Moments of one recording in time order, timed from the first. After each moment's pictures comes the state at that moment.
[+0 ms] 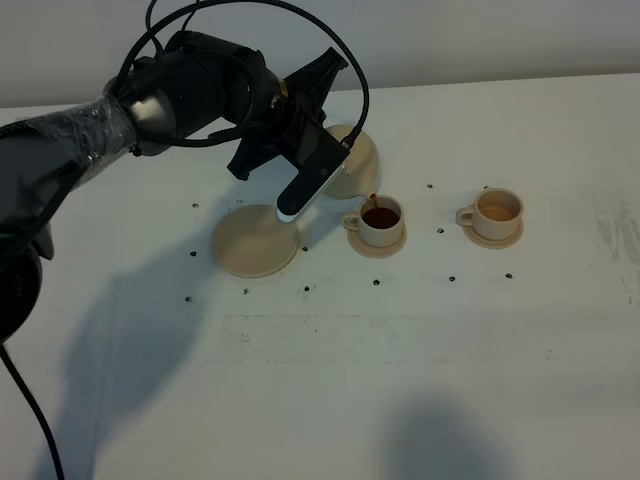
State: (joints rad) left arm -0.49 2.19 -1.76 0.04 0.46 2.03; right arm -0.16 -0.01 -0.52 0.17 1.12 -0.12
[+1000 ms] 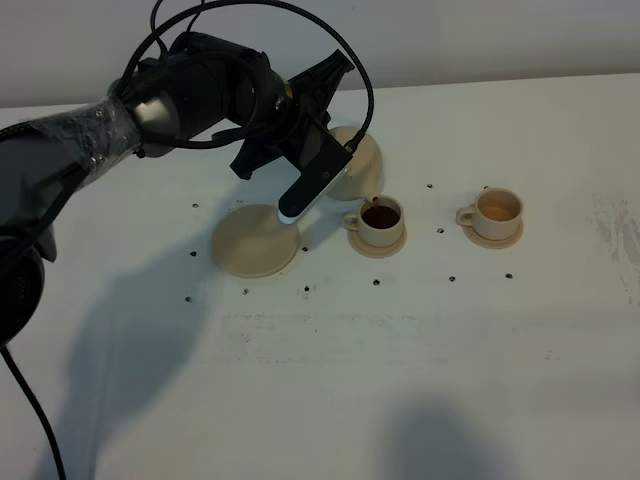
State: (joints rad) left arm -0.50 2.19 -1.76 0.04 0.46 2.06; right arm -0.16 -0.01 -0.52 0.17 1.12 -0.12
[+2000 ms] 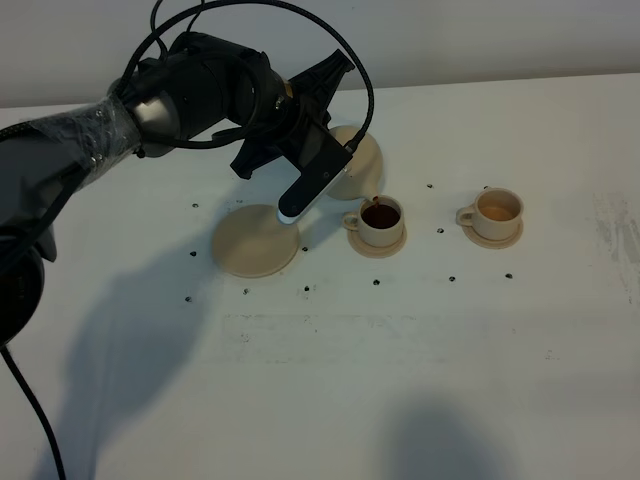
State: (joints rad) left arm -0.50 2.19 -1.76 0.04 0.46 2.06; right arm -0.16 -0.01 -0.52 0.17 1.12 -0.12
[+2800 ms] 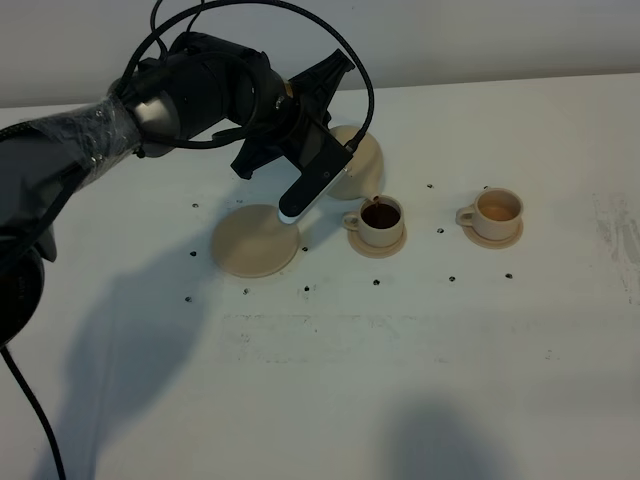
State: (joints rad) left arm -0.50 2.19 -1.76 0.03 0.46 2.06; right arm -0.16 -0.01 -0.52 0.17 1.12 -0.12
